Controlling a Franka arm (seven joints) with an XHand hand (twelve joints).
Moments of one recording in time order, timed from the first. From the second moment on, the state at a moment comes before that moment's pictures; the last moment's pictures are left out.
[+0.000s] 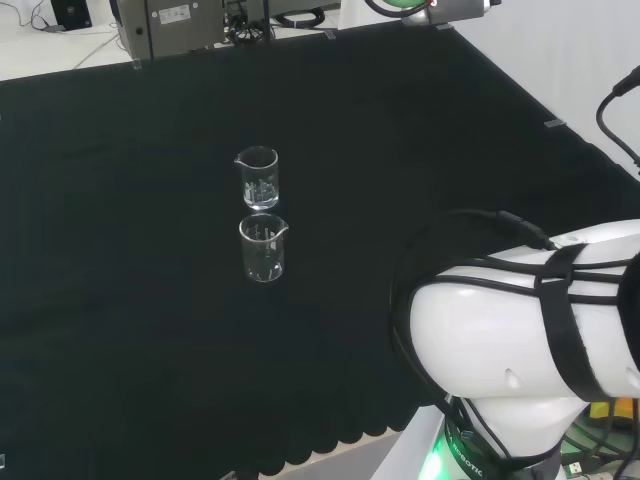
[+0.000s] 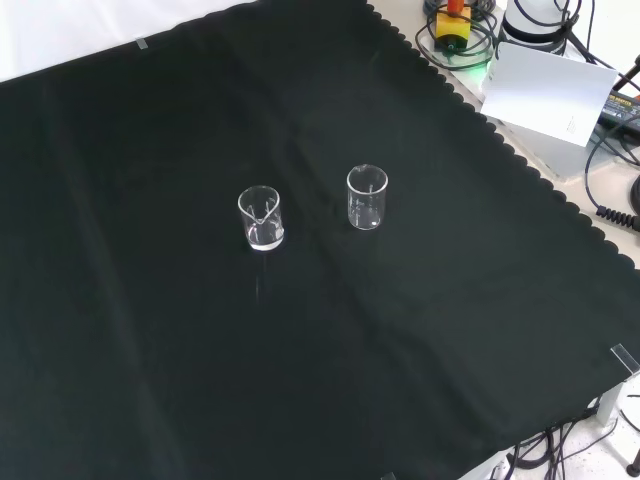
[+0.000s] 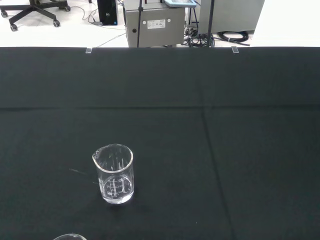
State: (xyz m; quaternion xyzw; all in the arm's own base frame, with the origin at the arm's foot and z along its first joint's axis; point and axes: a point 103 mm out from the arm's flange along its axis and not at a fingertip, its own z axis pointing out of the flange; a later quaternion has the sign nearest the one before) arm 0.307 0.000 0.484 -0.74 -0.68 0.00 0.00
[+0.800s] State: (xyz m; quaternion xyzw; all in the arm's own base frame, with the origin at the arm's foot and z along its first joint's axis) arm 0.313 -0.011 0.476 -0.75 -0.66 0.00 0.00
